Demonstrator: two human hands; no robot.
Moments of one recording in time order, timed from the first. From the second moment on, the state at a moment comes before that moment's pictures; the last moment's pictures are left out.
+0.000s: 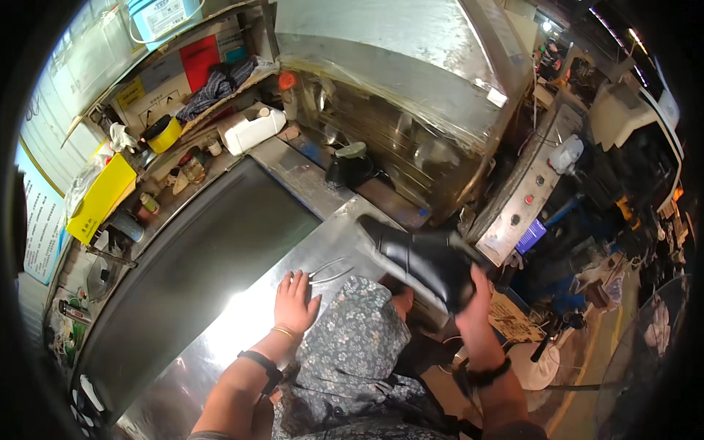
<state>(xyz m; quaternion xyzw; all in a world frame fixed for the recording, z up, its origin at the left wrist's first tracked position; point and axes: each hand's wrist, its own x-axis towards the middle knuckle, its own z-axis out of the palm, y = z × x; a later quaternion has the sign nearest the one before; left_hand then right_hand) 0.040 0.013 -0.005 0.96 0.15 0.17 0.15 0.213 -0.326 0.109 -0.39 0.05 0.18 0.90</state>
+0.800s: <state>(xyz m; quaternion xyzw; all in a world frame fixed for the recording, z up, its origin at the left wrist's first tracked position) 0.036 0.017 -0.013 0.93 0.15 0.20 0.26 0.335 -0.143 -0.056 -0.88 -0.46 -0.09 -0.03</state>
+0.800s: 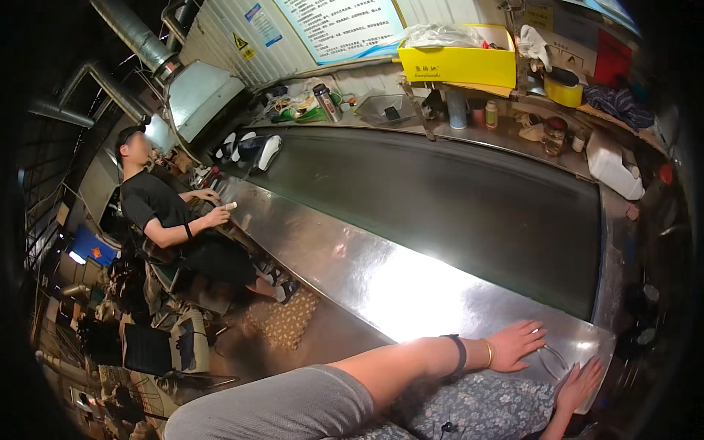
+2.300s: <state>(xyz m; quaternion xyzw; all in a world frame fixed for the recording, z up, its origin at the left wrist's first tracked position) -0.190 0.075 -0.011 0.82 0.54 0.13 0.12 0.322 -0.133 -0.032 -0.91 -0.41 -0.05 -0.05</state>
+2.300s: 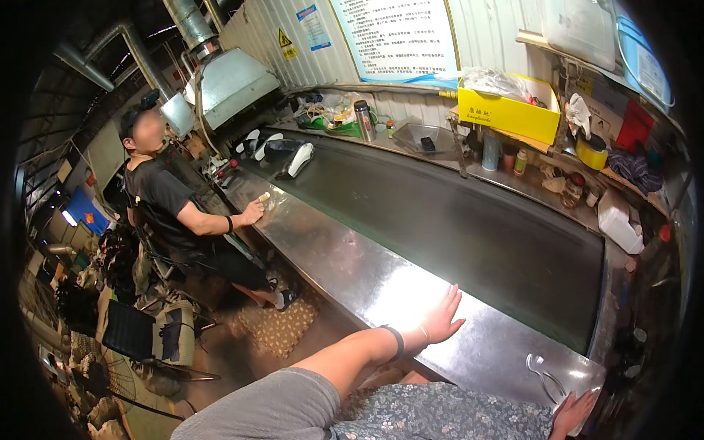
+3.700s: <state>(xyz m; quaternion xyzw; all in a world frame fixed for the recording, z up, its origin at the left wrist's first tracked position) -0.187 0.081 -0.035 0.83 0.52 0.18 0.10 0.325 -0.140 -0.039 -0.91 -0.42 -0.07 0.03</state>
